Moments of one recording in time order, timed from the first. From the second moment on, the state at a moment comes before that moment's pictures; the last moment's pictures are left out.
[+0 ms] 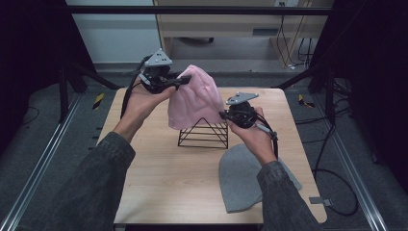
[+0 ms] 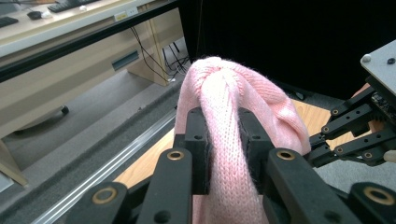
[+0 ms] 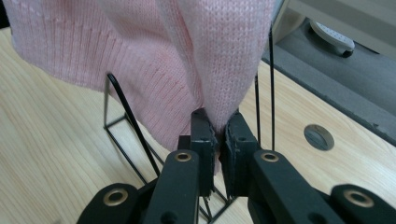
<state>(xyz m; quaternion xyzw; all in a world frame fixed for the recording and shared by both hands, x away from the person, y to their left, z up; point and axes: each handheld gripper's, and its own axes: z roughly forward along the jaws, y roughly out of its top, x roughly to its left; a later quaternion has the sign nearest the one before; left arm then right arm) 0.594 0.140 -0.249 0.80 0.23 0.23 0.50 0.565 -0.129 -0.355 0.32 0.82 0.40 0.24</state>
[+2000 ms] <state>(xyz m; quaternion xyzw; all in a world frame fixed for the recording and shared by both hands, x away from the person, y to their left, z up) 0.576 0.112 -0.334 0.84 0.23 0.17 0.45 0.527 -0.194 -0.414 0.40 0.82 0.34 0.23</state>
